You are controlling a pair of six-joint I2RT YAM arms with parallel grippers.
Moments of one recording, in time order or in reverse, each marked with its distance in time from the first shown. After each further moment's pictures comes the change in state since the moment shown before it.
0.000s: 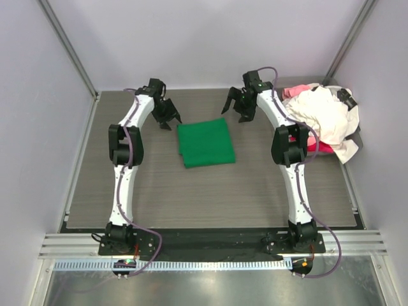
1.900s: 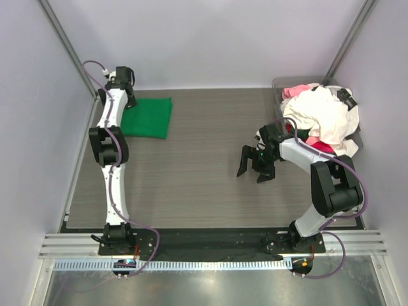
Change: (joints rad) left arm 0.202 0.005 0.163 0.055 -0.805 0.425; right arm 0.017 -0.941 -1.498 0.267 -0.091 -0.123
